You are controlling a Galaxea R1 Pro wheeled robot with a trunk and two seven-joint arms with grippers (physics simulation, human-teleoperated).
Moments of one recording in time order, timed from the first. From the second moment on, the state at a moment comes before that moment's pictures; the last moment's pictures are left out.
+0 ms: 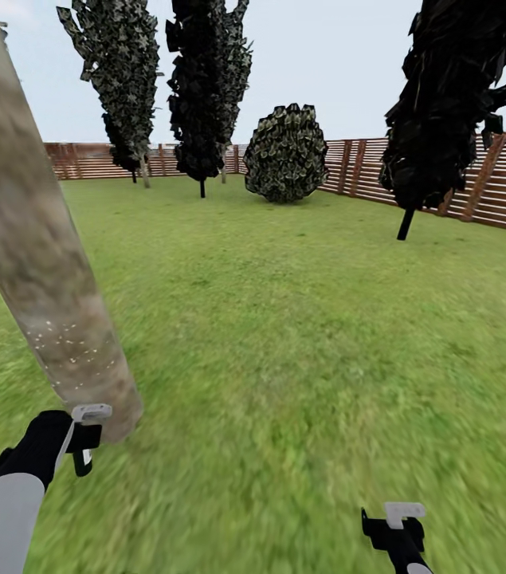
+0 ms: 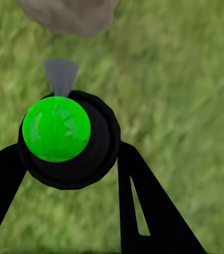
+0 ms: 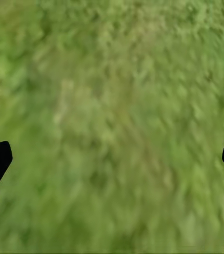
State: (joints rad) left arm -0.74 0.20 0.41 -0.63 -0.42 0.72 -0.23; right arm -0.51 -0.08 -0.01 -0.05 0.06 -0.42 -0.16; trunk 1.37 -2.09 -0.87
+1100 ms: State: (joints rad) left arm -0.74 0.19 0.42 -0.63 -0.40 0.72 -0.18; right arm -0.51 -0.09 -0.01 -0.05 0.06 -0.42 -0.16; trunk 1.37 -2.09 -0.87
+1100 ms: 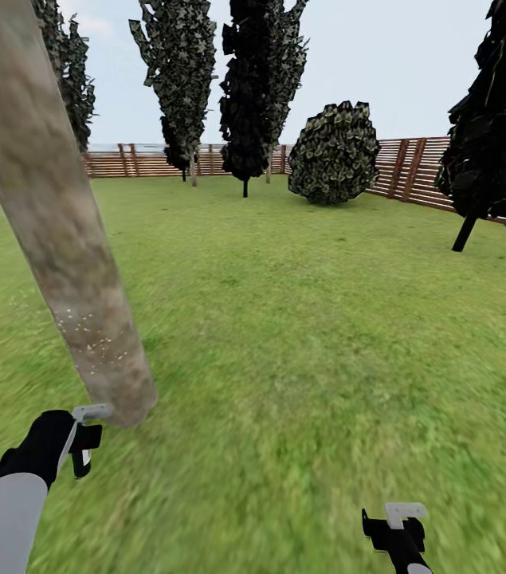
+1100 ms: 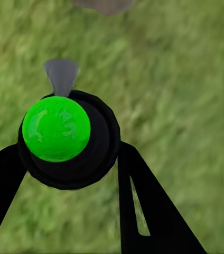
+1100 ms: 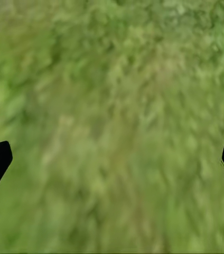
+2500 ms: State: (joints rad) left arm -0.74 0.19 0.42 -0.63 -0.41 0.72 -0.18; right arm -0.51 -0.08 -0.01 -0.05 0.06 -0.42 -0.16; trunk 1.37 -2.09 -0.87
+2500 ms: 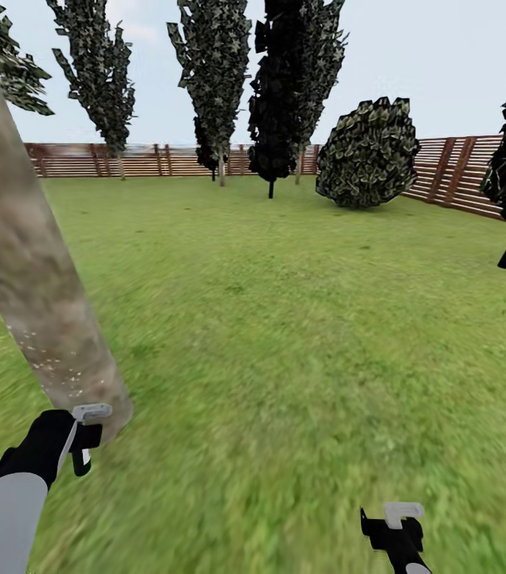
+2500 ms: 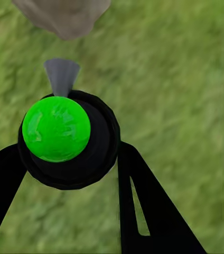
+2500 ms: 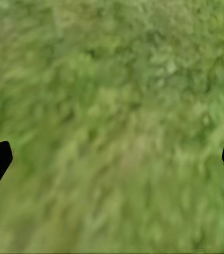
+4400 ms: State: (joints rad) left arm -0.99 0.23 0.34 -0.79 -0.41 0.99 -0.21; right arm -0.51 -0.08 -0.01 -0.05 0.06 -0.42 -0.16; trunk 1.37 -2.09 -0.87
